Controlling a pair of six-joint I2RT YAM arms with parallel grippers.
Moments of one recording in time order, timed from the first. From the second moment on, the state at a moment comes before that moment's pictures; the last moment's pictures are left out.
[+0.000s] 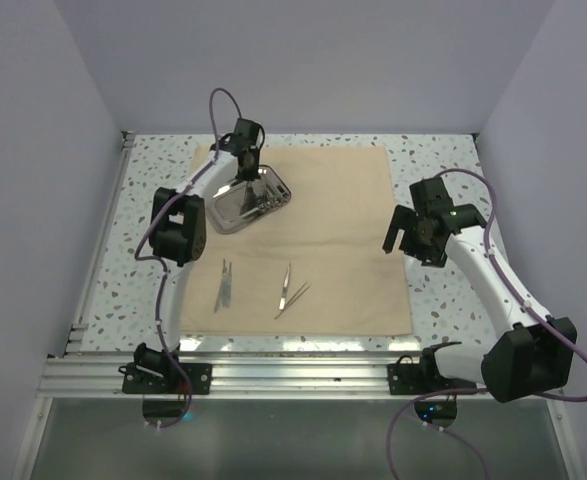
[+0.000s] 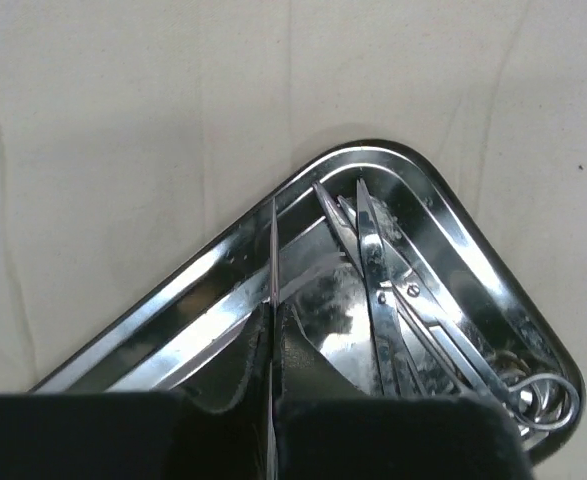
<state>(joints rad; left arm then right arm) -0.31 2.44 2.12 -0.59 -0.16 -0.18 0.22 1.27 1.11 -1.00 0.15 0.55</state>
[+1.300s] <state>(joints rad) -0.94 1.67 1.08 -0.60 -0.29 -0.83 0.23 0.98 0.97 -0.98 0.01 0.57</state>
